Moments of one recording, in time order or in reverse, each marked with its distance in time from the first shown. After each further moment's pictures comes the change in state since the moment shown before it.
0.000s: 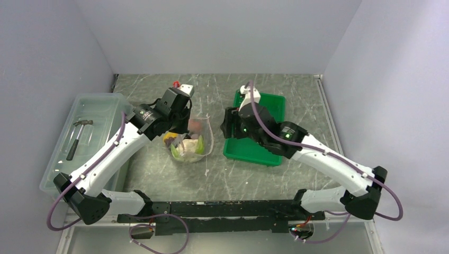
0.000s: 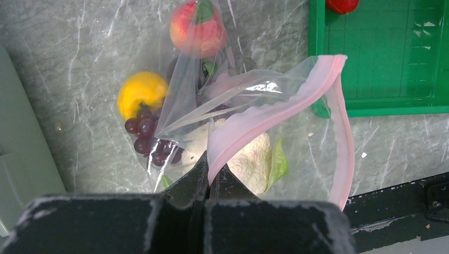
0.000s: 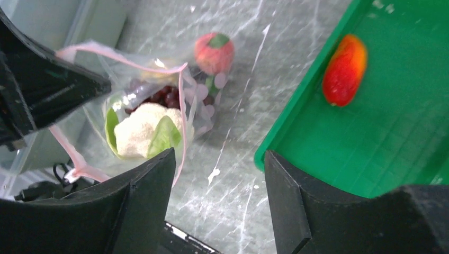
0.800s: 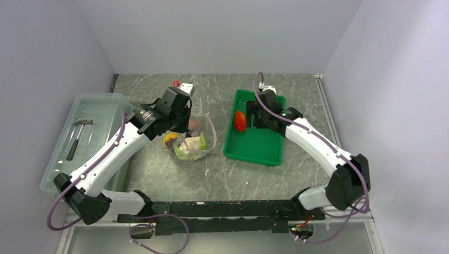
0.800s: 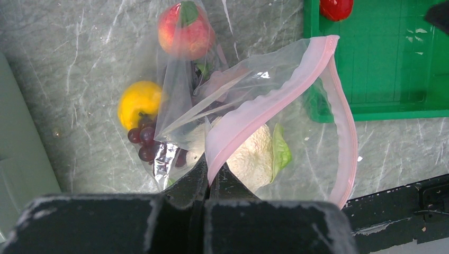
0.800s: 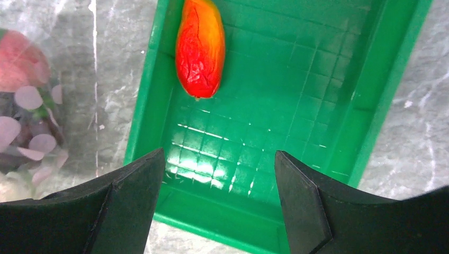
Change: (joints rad) left arm 0.000 0.000 0.000 0.021 0.001 0.000; right arm -0.442 0.114 -0.133 0.003 -0.106 -0.143
